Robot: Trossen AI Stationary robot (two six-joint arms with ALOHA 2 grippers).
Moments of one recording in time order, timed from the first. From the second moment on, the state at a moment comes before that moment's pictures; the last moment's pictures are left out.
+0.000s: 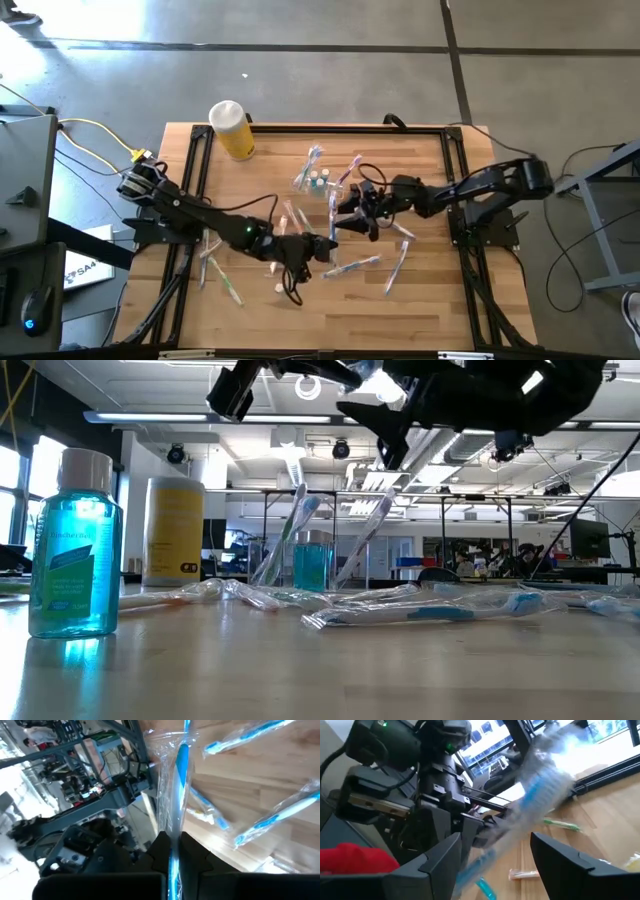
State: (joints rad) left arm -0.39 1.62 1.21 -0.07 -0.51 1.64; right arm -0.02 1.50 0.61 0.92 -0.30 0.54
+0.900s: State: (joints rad) left arm -0.37 1.62 1.21 -0.14 -0.50 1.46; right arm -0.02 1.56 0.71 0.83 -0.36 0.33
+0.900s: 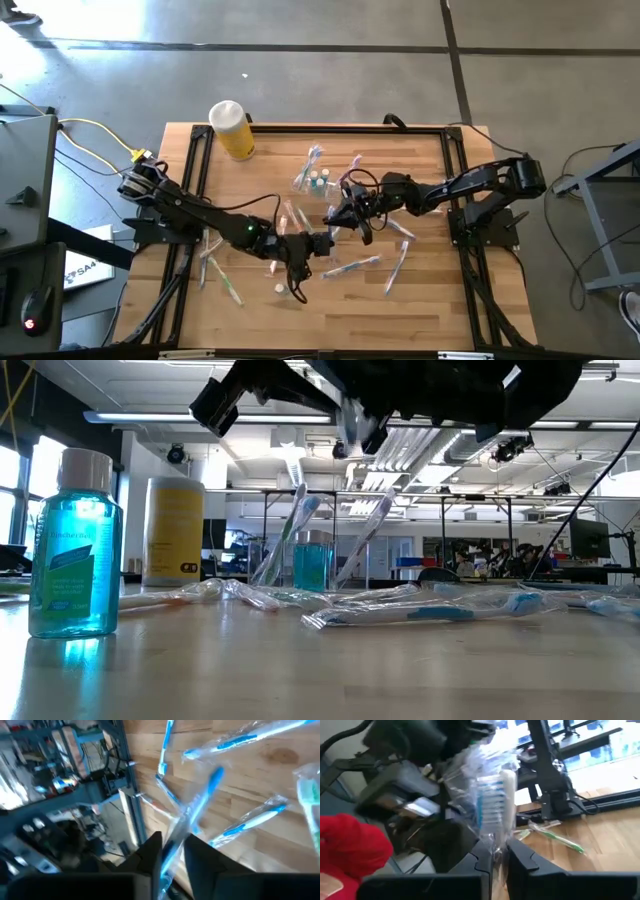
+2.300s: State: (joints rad) left arm 0.11 1.41 1.21 -0.70 0.17 0.40; right arm -0.13 1.64 0.53 1.20 0.26 -0.23
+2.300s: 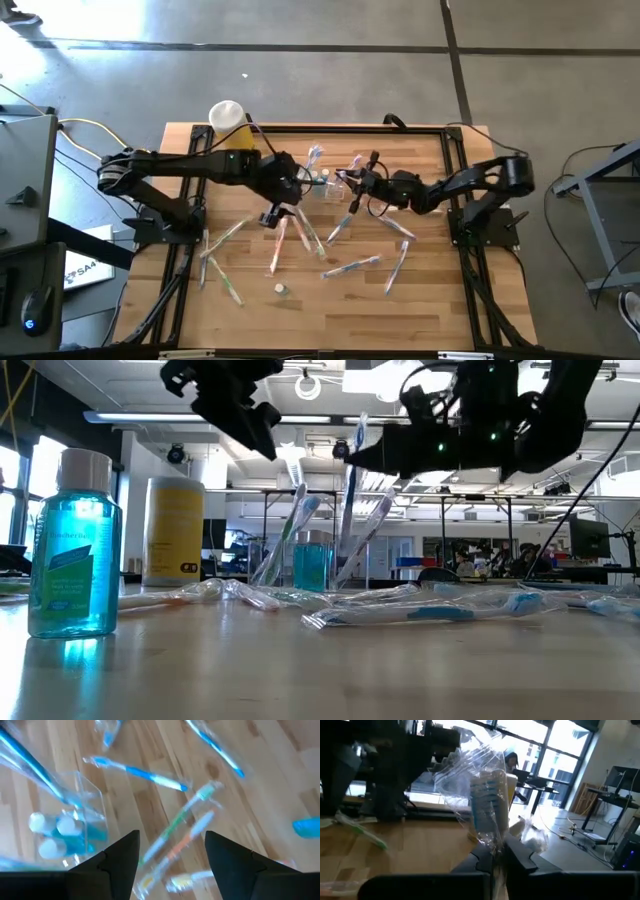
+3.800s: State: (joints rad) left arm 0.11 1.58 1.21 -0.66 0.26 0.36; right arm -0.12 1.57 0.55 1.08 0.44 -0.27
